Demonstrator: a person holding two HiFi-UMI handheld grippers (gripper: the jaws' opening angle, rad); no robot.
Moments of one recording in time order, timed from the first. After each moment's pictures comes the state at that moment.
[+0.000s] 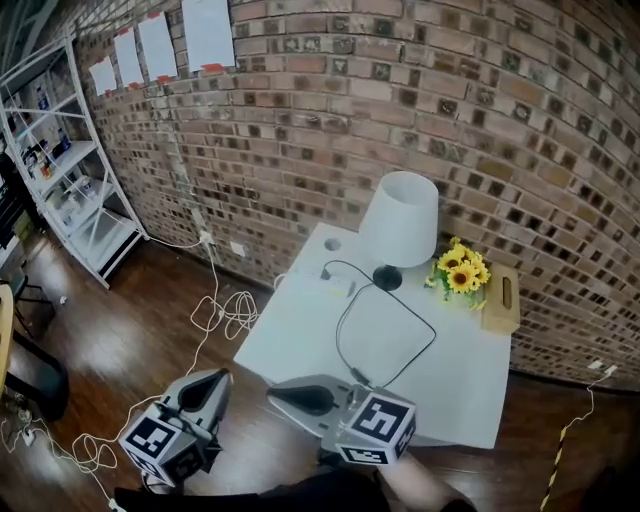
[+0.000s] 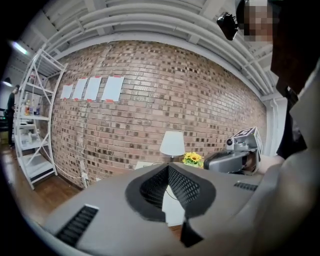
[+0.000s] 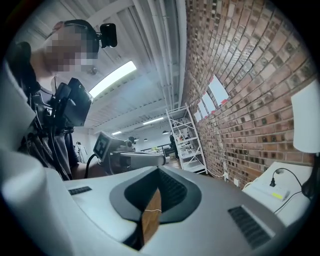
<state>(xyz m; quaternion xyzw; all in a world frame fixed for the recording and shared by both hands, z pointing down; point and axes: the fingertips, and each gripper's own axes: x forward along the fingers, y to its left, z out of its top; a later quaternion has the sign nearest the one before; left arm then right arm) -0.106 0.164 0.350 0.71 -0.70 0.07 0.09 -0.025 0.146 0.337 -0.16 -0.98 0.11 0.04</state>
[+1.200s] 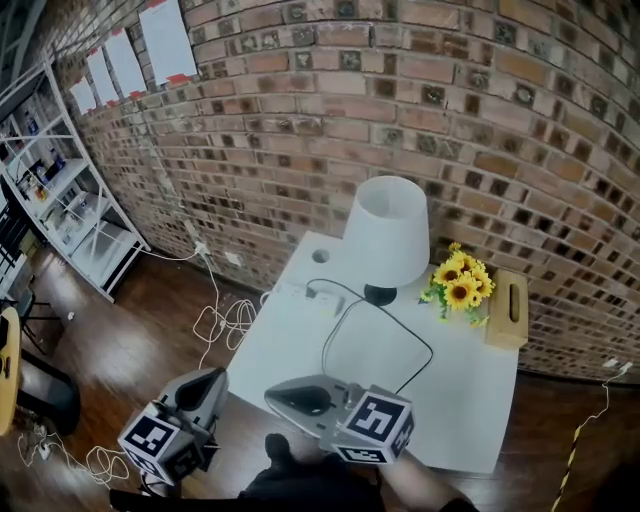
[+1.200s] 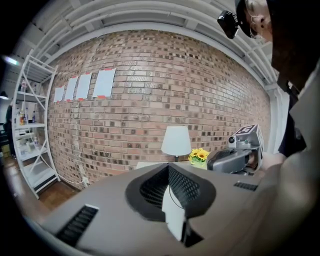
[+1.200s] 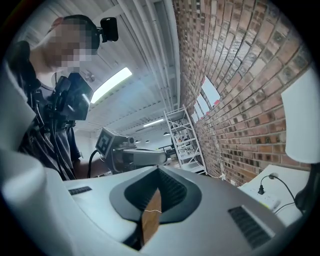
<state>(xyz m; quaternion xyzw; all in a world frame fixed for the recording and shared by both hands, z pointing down) -0.097 0.060 0.347 0.70 -0.70 0.10 0.13 -0.022 0.051 0.350 -0.18 -0.98 0.13 0.03</state>
